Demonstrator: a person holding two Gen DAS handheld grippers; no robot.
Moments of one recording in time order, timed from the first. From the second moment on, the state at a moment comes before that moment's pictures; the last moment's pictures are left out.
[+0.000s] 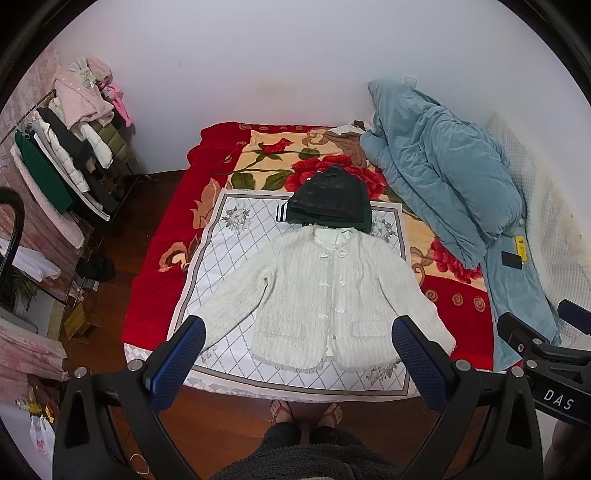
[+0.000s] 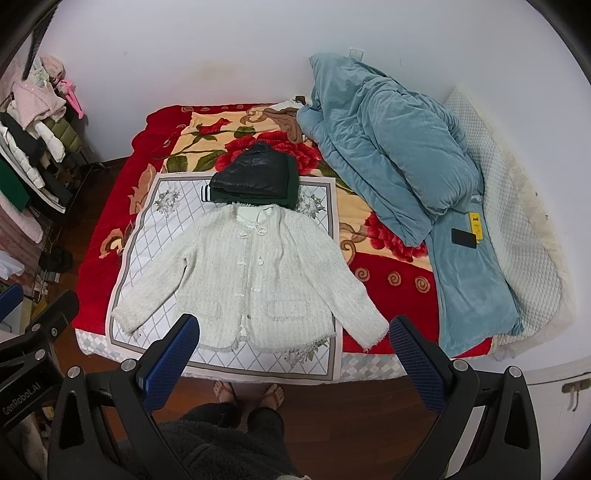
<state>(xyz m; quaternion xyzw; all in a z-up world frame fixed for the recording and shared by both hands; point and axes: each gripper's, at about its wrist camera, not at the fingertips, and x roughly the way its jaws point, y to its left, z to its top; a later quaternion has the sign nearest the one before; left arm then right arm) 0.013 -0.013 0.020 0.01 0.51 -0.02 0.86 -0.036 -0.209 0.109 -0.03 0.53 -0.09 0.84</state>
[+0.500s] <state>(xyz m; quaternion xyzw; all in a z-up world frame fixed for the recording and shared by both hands) 0.118 -0.016 -0.107 0.10 0.45 0.02 0.89 0.032 -0.289 -0.017 0.10 0.55 -0.21 0.80</state>
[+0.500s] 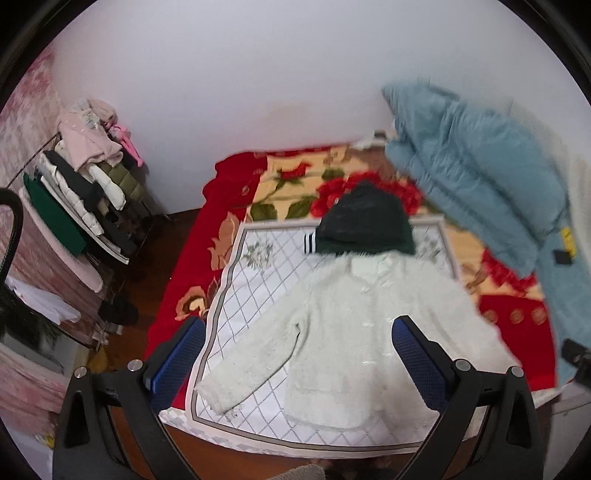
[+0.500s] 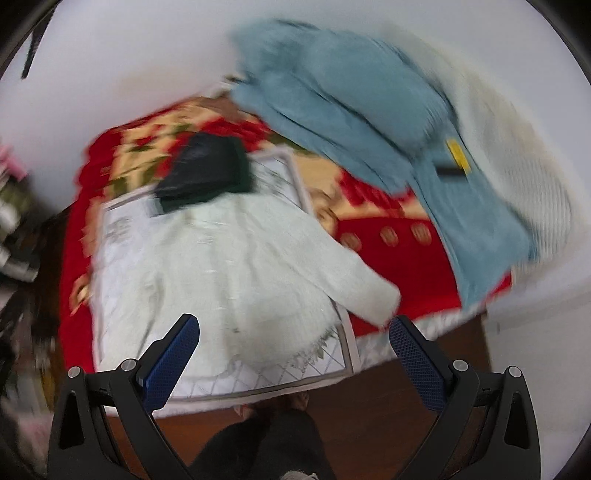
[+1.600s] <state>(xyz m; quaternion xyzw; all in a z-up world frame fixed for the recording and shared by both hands) 0.219 -0.210 -0.535 0.15 0.61 0.02 0.78 -0.059 -0.579 -0.528 0.58 0.34 -0.37 0.64</state>
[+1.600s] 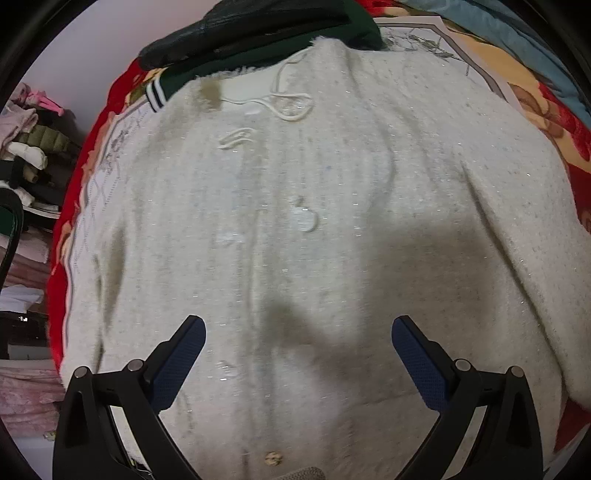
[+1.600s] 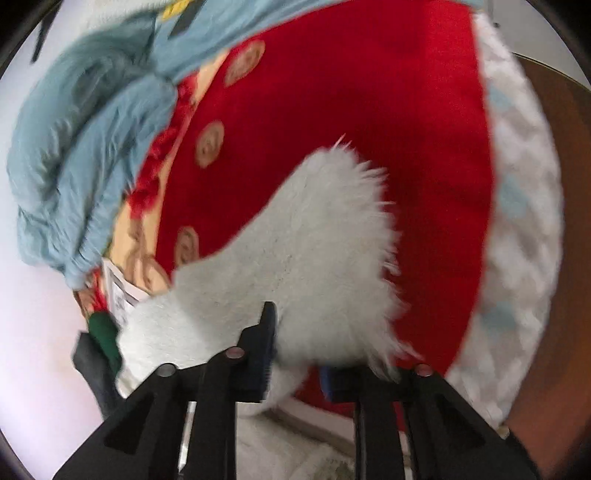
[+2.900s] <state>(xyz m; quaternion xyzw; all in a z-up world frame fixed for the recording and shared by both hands) 0.290 0.124 -0.541 0.00 0.59 0.27 0.76 0.370 -0.106 -0.537 0.06 0.62 0.01 0.79</state>
